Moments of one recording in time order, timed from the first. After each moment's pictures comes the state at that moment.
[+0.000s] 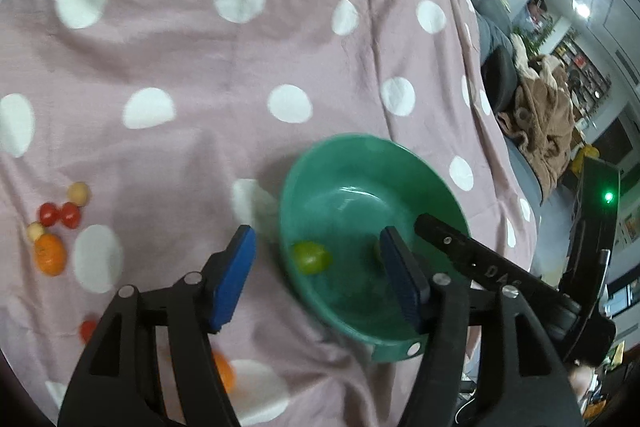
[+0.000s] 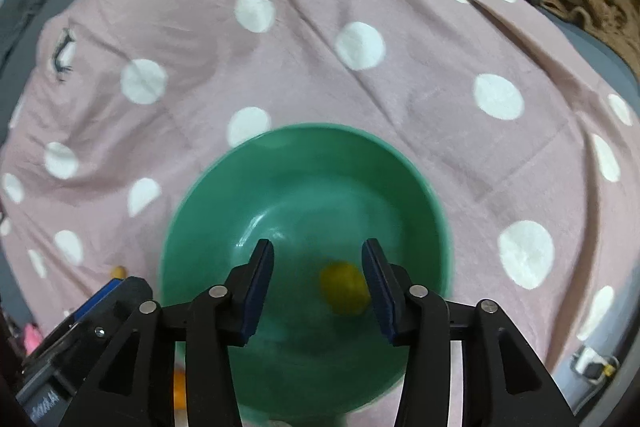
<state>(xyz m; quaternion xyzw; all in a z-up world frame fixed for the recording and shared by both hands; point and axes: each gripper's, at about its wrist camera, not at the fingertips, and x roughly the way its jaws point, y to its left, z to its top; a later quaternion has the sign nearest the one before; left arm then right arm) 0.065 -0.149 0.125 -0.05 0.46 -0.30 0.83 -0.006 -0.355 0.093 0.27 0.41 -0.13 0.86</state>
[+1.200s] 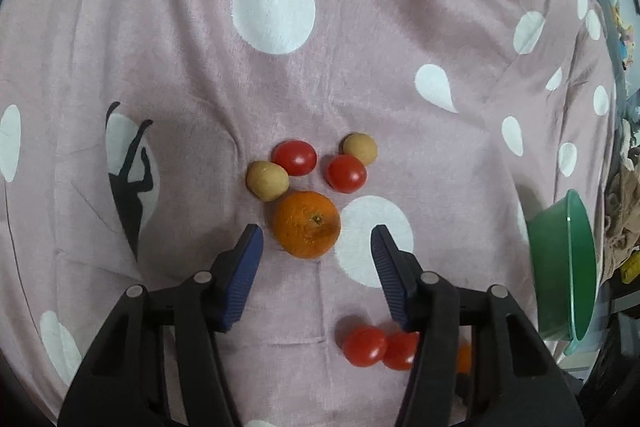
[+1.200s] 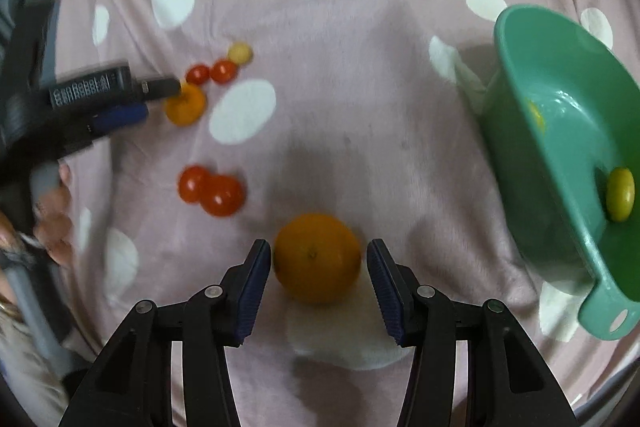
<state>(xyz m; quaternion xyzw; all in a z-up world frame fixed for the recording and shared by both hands) 0.126 0.051 0.043 -0.11 0.53 -0.10 0.84 0.013 -0.154 0.028 0.07 0.57 0.07 0.81</state>
